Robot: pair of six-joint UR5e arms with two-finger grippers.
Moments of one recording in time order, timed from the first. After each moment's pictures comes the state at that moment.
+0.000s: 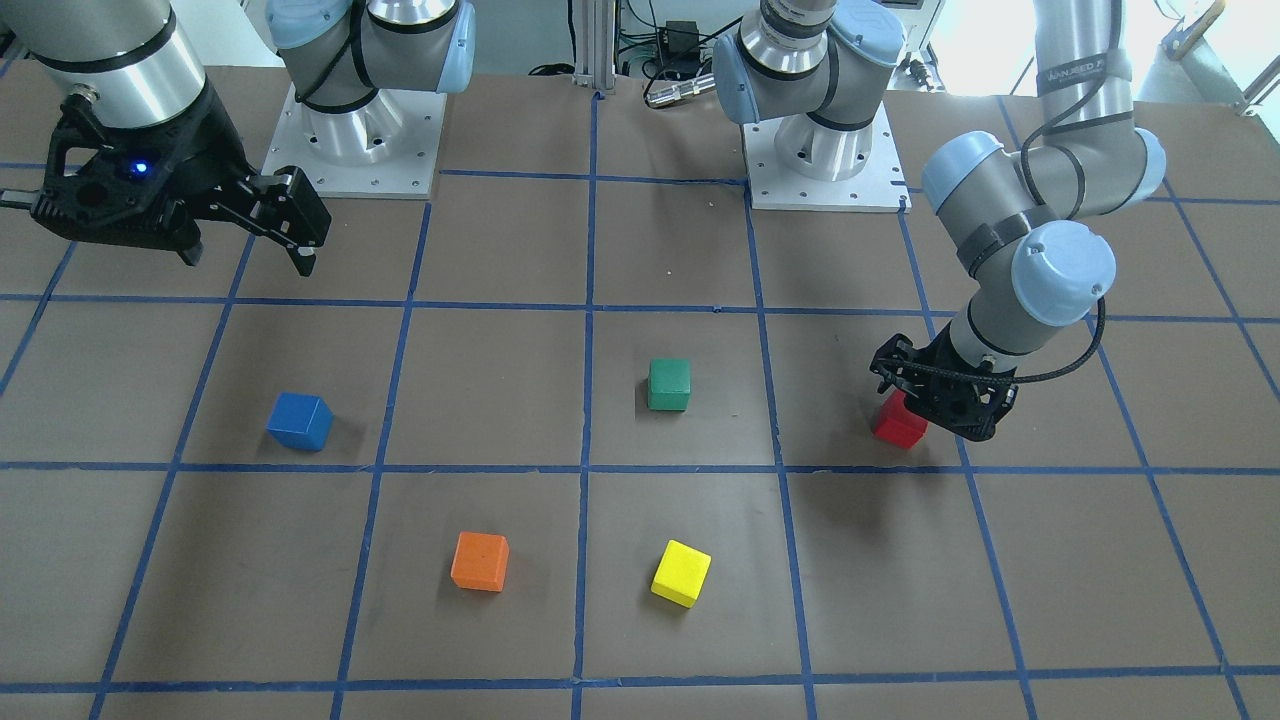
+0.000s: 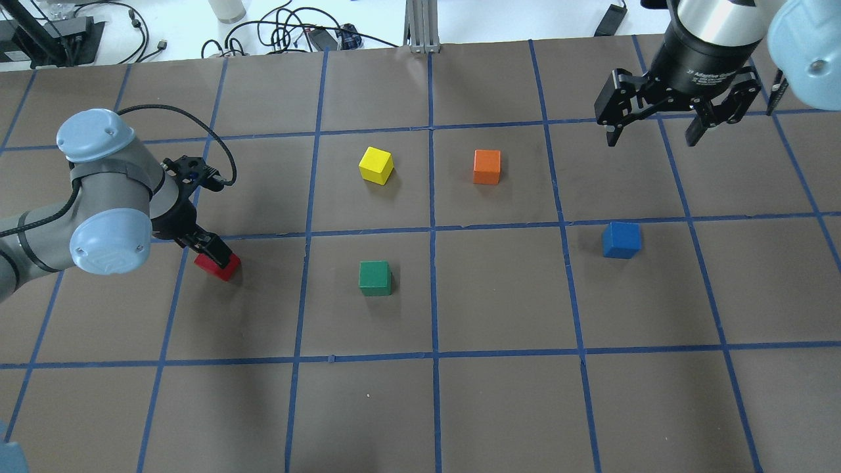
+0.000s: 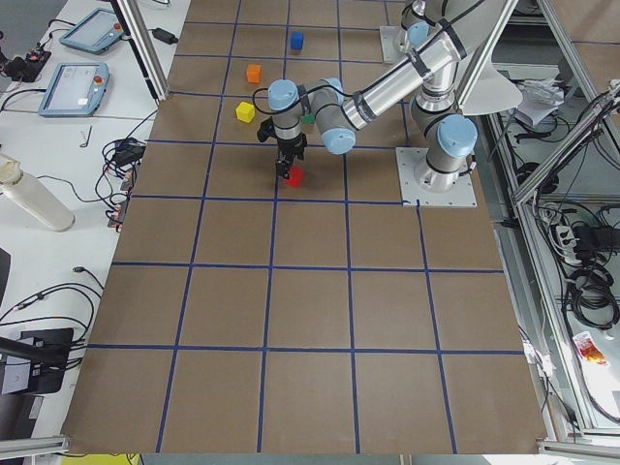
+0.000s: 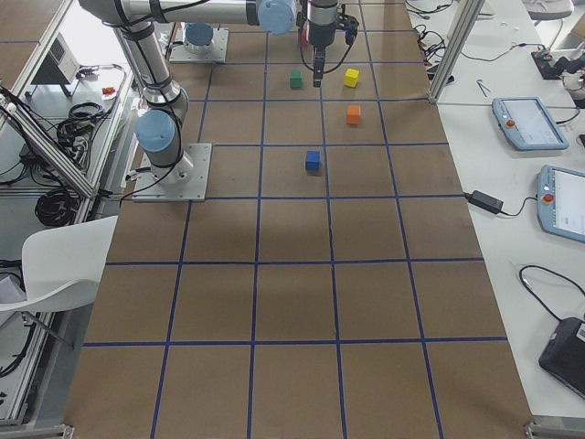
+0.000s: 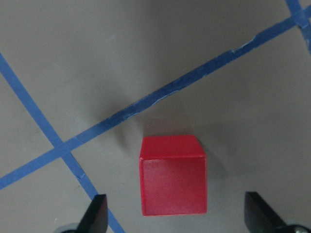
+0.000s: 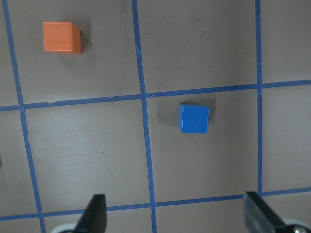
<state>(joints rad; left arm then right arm) -1.27 -1.81 -2.04 -0.95 1.63 0.79 1.52 -1.56 1.56 -1.57 -1.60 0.03</state>
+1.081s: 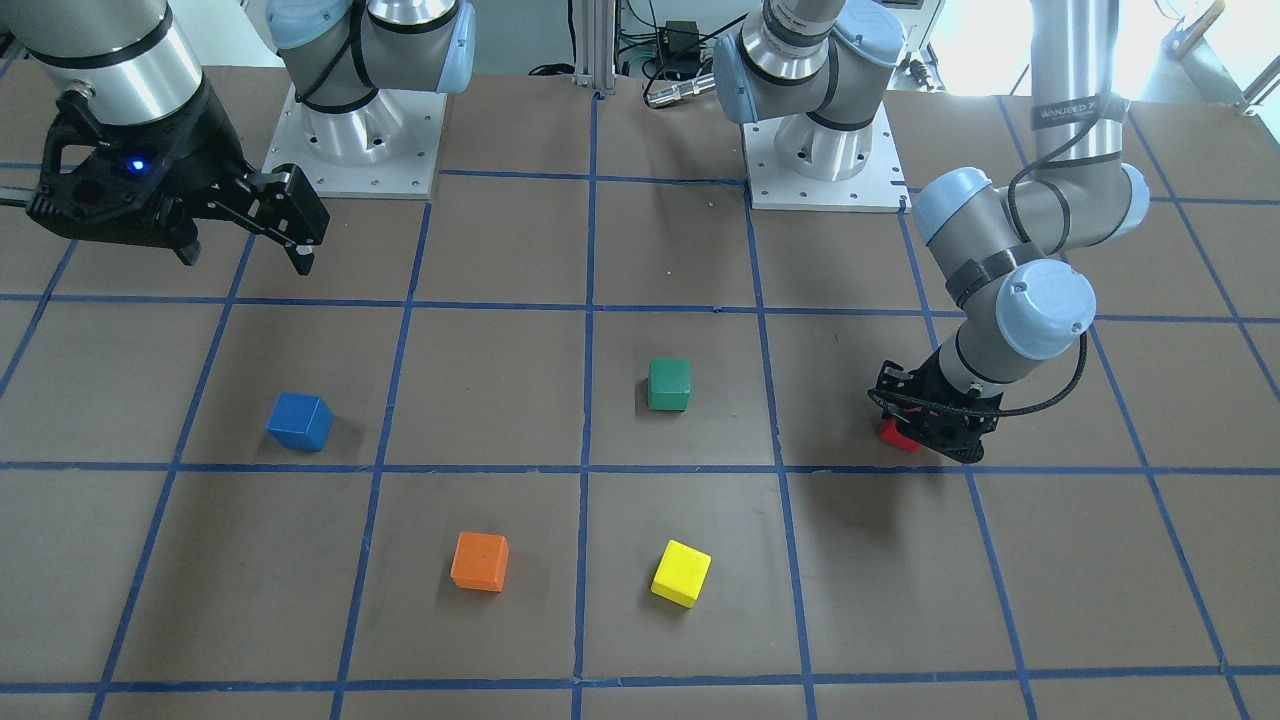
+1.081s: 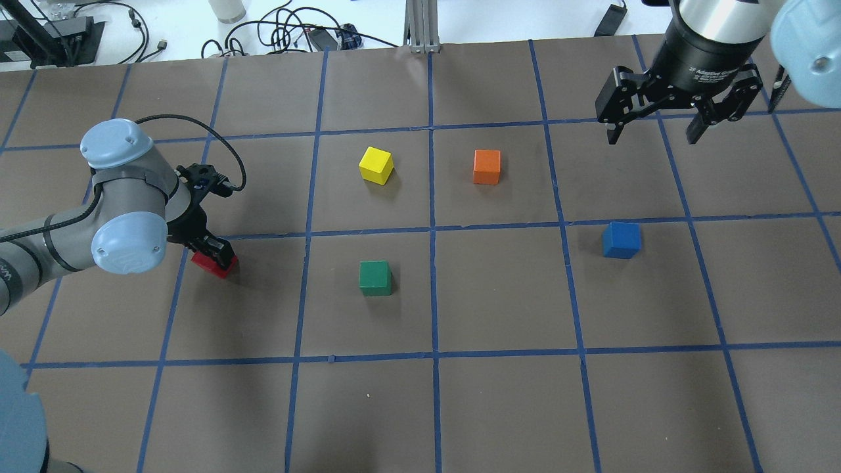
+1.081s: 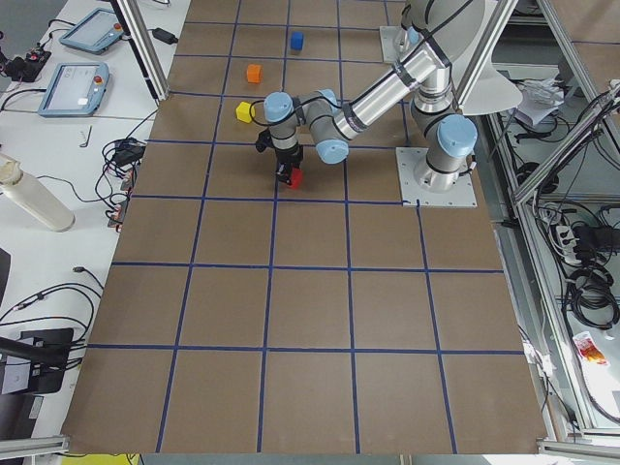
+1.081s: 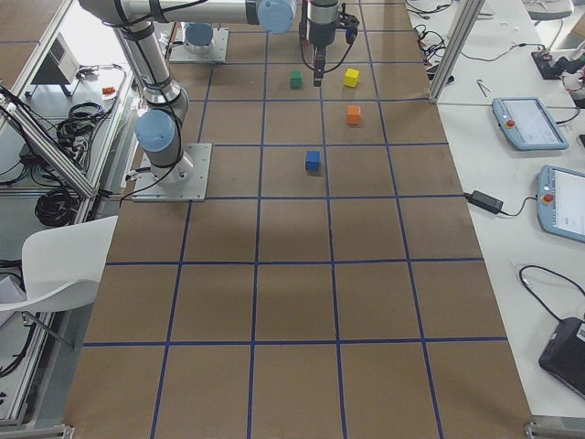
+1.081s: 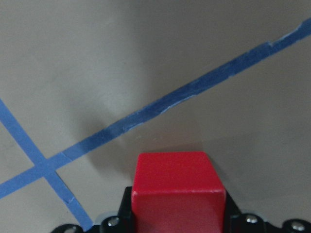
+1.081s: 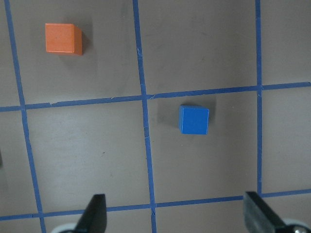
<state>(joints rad) -1.28 -1.87 -2.03 -0.90 1.64 0.76 1.52 -1.56 1.55 -1.57 -1.60 0.02</state>
